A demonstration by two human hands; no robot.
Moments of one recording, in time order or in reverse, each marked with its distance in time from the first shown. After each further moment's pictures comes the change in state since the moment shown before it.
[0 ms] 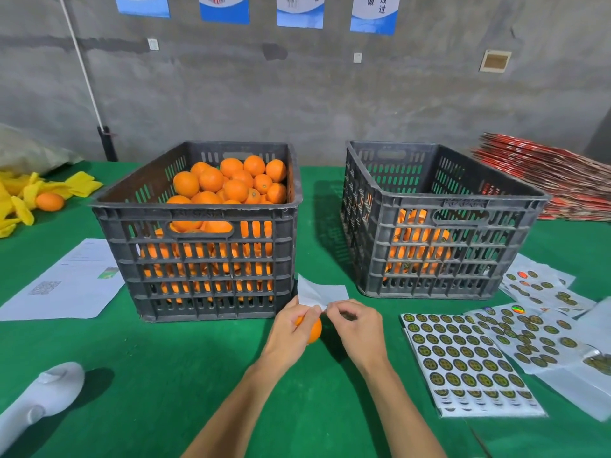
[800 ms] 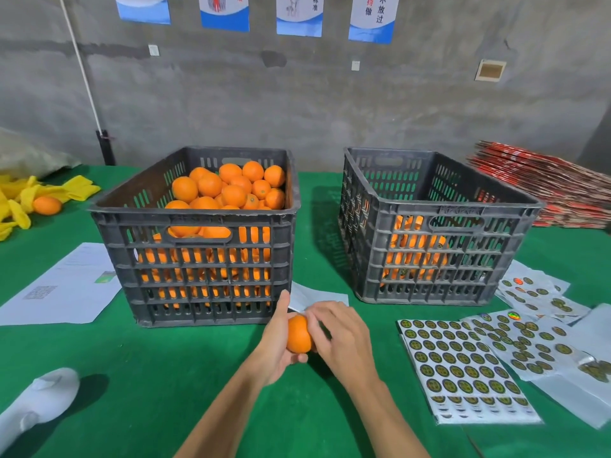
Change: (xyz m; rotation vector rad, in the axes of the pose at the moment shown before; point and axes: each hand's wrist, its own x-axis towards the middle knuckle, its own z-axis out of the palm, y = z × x) left_hand -0.002 0.031 -0.015 -0.608 -0.050 -0.749; right_hand -0.015 -0.013 0.009 -0.463 0.121 -0.768
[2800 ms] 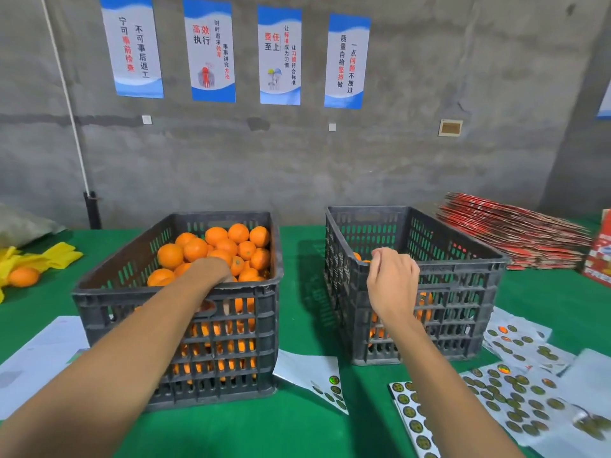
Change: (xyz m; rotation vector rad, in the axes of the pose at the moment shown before) left_hand 0.029 0.278 -0.022 1.782 0.283 -0.463; right_hand 0.177 0.091 -0.084 -0.423 0.158 0.482
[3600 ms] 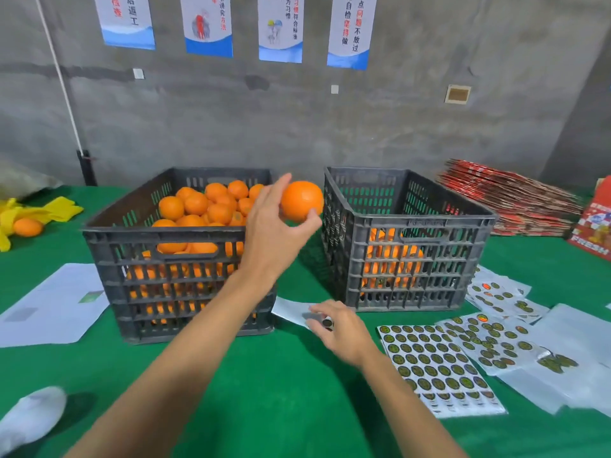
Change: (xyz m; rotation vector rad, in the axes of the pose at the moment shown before) left_hand -0.095 0.070 0.105 -1.162 1.250 0.963; right_hand -0.166 0.015 0.020 0.306 -0.734 -0.259
